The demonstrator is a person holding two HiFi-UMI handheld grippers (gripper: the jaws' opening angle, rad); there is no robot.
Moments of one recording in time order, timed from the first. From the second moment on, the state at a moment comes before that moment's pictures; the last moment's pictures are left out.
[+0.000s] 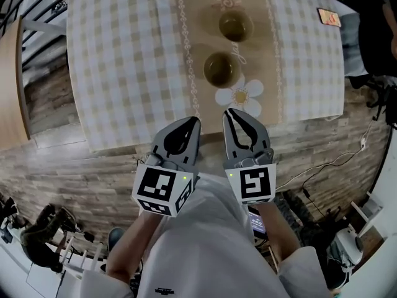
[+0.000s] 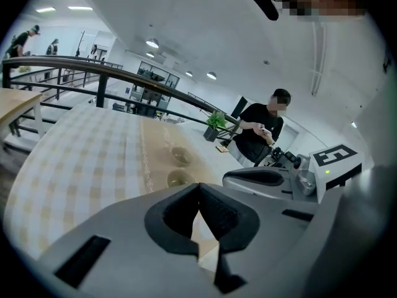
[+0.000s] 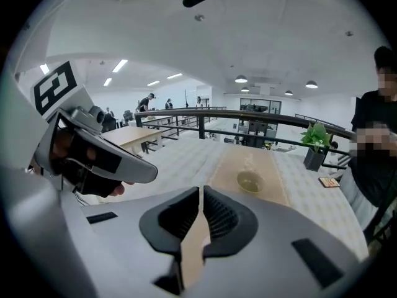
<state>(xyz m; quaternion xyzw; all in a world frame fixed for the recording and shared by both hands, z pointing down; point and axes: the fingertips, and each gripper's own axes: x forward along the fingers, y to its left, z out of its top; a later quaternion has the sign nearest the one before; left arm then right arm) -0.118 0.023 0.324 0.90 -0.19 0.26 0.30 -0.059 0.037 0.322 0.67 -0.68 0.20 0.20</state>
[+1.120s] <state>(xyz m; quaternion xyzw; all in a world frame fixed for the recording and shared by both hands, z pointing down) -0.115 0.004 0.441 0.84 -0.26 0.28 0.38 -0.053 -0.003 0.459 0.54 -0.76 0.22 0.29</state>
